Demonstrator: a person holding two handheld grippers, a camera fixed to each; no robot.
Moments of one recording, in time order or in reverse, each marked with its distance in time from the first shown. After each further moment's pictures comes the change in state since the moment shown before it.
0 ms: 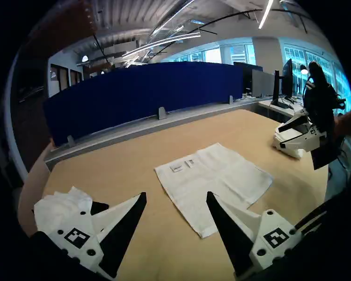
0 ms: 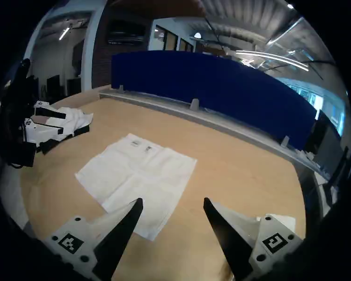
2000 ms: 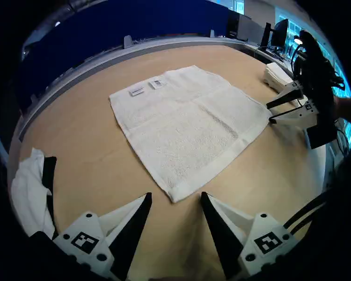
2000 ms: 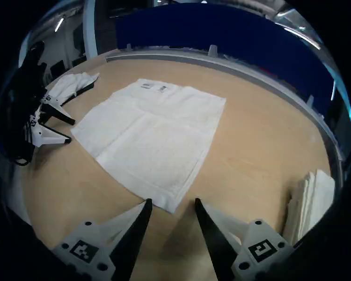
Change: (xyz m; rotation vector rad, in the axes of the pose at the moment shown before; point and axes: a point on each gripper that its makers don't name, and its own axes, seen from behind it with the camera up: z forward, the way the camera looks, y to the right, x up) left arm -0.124 0.060 0.026 -0.182 -0.449 0.038; right arm -0.122 -0.042 0.035 0.131 -0.265 0.049
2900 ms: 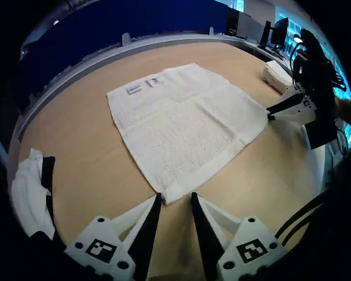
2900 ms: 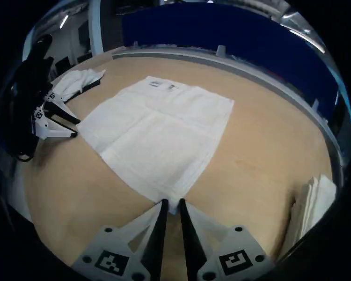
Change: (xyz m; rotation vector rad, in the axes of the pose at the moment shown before) left arm -0.002 0.000 0.000 -0.002 -0.026 0.002; right arm 0.000 -0.012 -0.001 0.027 -0.015 -0.030
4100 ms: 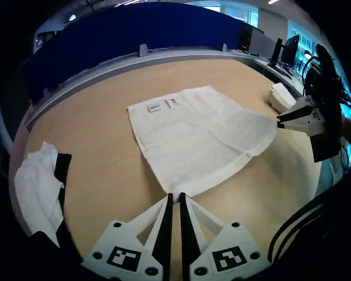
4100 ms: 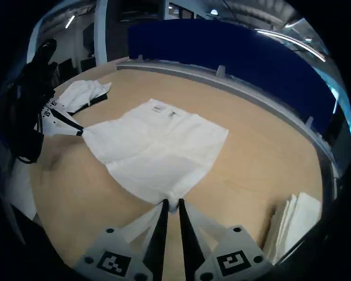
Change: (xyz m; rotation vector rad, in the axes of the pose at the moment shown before) left arm 0.026 -0.004 -0.046 0.045 0.075 -0.108; right arm 0.047 -0.002 -0.048 -0.015 0.076 -0.042
